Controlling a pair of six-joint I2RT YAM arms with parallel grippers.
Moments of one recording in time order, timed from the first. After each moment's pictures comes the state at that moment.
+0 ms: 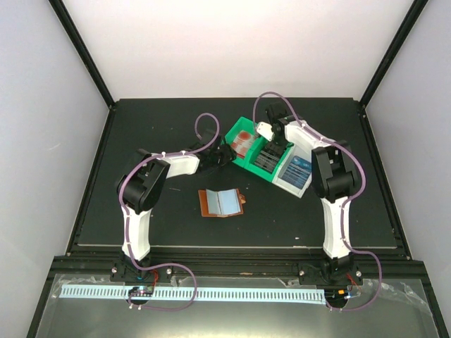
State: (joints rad) left arm -0.52 2.03 1.21 0.04 0.13 -0.97; right arm 0.34 2.19 1.71 -0.71 0.19 -0.74
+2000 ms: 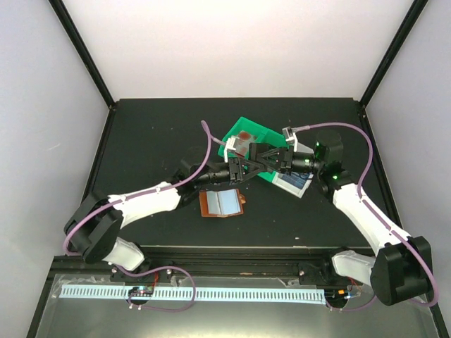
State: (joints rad) left arm -0.76 1.48 0.81 0.66 0.65 -1.21; right arm 0.30 1.16 0.79 0.13 -1.03 1.00
